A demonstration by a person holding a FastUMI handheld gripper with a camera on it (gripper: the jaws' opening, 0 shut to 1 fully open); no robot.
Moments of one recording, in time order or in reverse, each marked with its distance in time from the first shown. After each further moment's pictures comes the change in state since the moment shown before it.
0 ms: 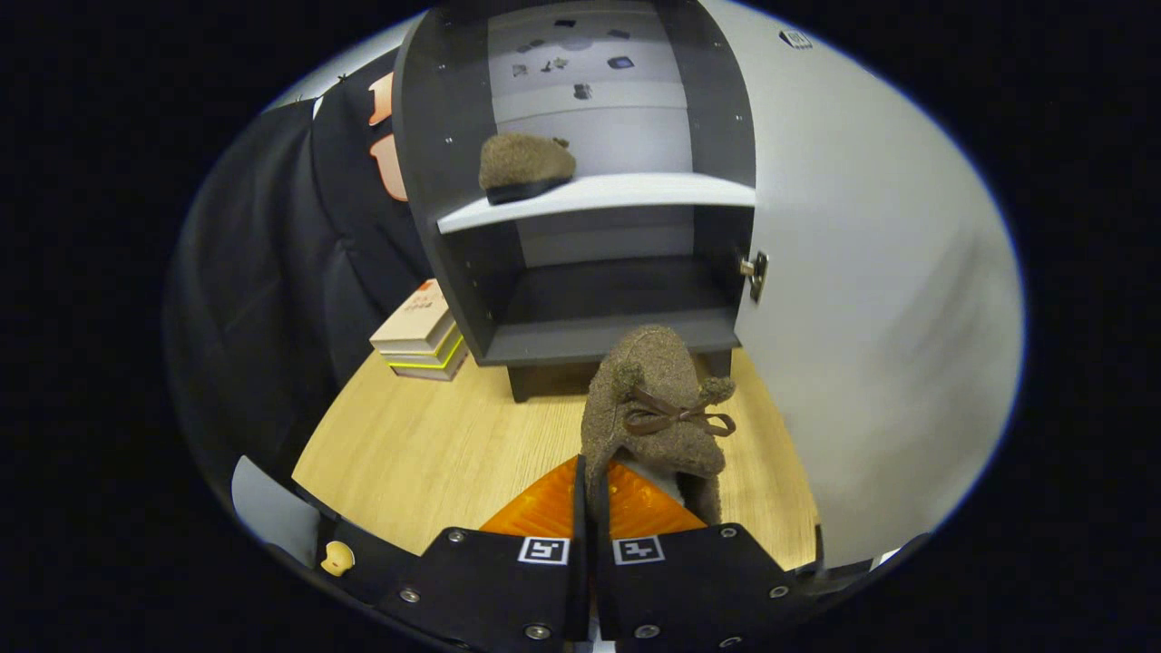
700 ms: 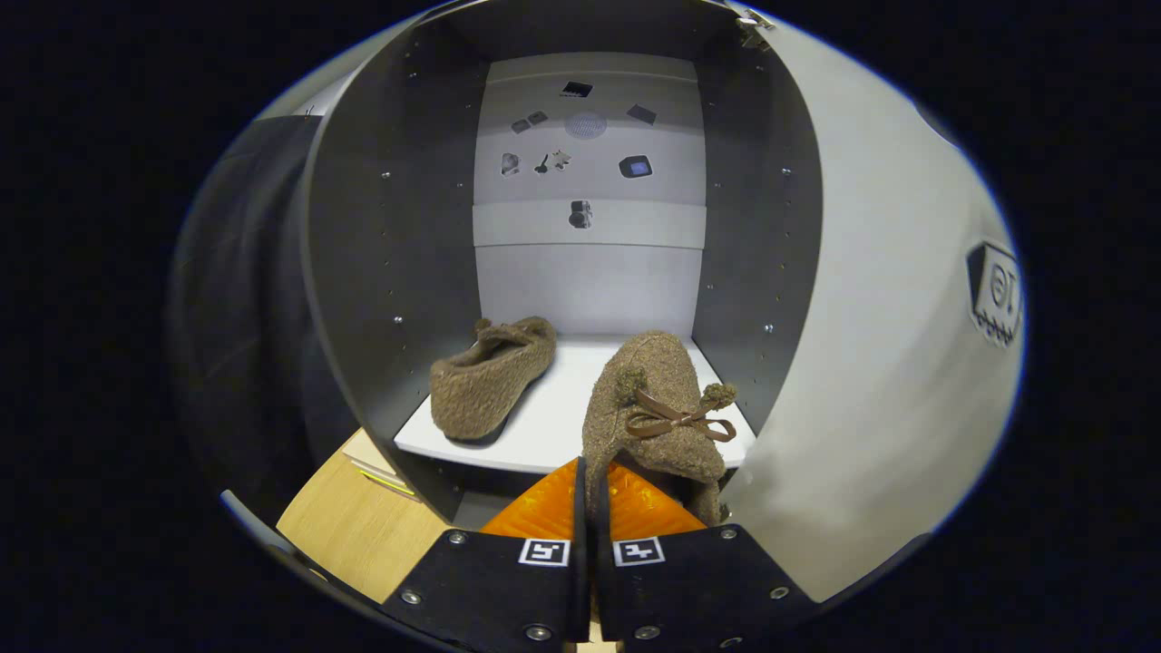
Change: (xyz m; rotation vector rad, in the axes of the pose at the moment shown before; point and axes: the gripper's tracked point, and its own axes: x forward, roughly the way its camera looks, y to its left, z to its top) arm 0.055 -0.035 0.236 -0.113 -0.233 -0.063
